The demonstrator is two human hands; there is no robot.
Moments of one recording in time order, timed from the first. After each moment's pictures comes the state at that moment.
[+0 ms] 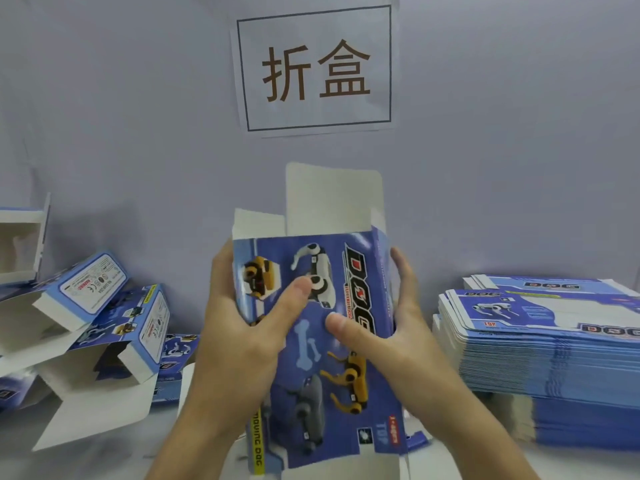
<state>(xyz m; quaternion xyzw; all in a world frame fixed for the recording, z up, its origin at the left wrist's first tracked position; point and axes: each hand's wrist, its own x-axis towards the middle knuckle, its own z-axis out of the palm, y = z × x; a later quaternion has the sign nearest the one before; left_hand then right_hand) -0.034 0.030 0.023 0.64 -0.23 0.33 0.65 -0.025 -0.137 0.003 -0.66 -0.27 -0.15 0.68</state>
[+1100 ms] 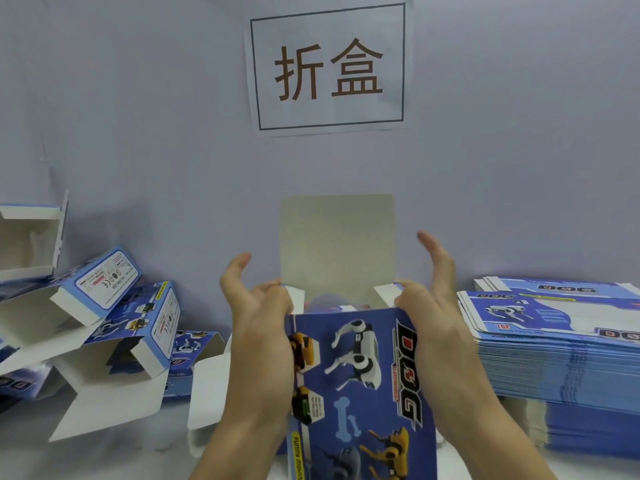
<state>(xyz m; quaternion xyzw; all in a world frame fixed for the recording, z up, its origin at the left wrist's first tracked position) -0.030 0.019 0.016 0.56 -0.13 0.27 0.77 -0.033 -0.133 0.018 -0.63 -0.21 -0.18 0.73</state>
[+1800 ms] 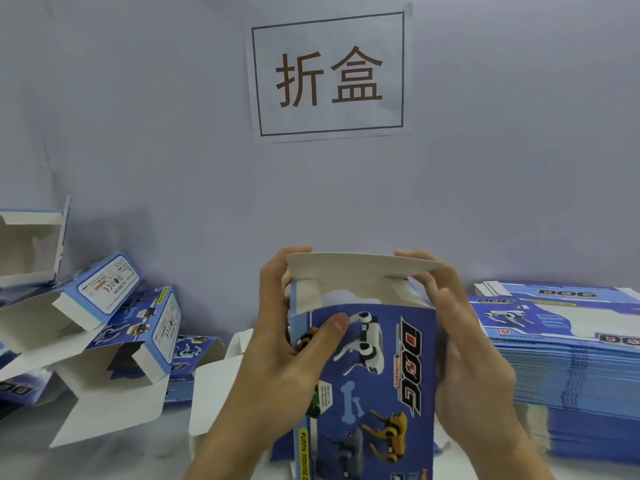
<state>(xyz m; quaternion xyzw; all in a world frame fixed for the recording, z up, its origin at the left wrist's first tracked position) -0.039 0.023 0.018 0.64 -0.35 0.25 0.64 -0.033 -0.145 0.006 -0.49 -0.36 -0.16 0.78</state>
